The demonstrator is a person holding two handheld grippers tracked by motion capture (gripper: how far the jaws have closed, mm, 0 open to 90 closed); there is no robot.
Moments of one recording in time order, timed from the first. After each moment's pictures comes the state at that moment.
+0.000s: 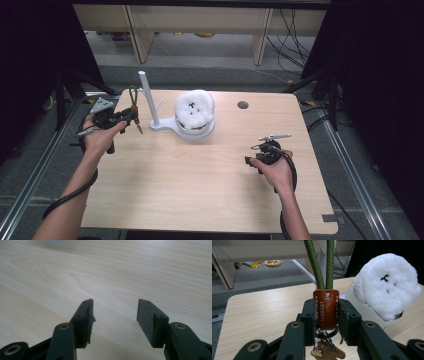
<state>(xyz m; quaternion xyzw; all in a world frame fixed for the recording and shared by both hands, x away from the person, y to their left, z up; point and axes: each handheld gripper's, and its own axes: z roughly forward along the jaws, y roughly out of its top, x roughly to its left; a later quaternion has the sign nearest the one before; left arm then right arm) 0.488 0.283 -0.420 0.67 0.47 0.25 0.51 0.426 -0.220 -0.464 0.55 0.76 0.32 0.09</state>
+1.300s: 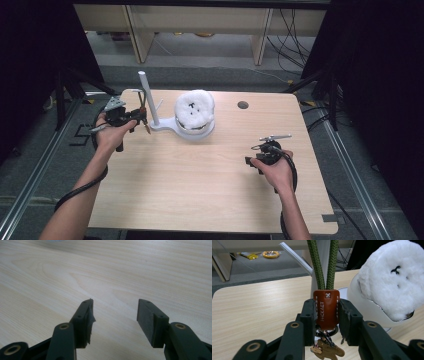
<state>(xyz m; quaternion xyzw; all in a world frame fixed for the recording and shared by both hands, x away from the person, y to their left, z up) 0.510 0.264 -0.436 0.69 0.48 0.24 0.49 0.425 -0.220 -0.465 0.56 0.76 0.32 0.09</state>
